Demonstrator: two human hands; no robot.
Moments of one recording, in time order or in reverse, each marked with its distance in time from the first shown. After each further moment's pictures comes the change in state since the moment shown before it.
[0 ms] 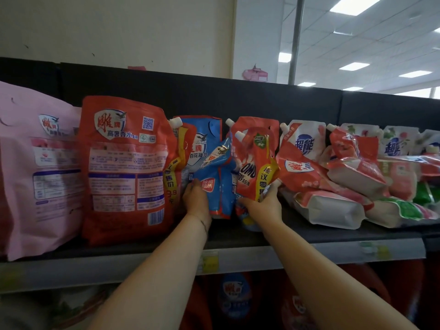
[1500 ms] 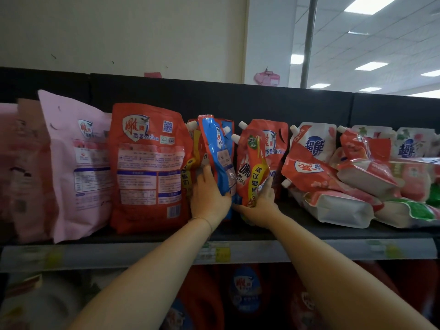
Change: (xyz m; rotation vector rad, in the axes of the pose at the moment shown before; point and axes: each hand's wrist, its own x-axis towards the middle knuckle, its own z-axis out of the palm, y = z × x) left_hand -0.050 0.024 -0.028 1.093 -0.067 0.765; right_hand -0.001 -0.003 0.014 -0.479 -0.217 -0.080
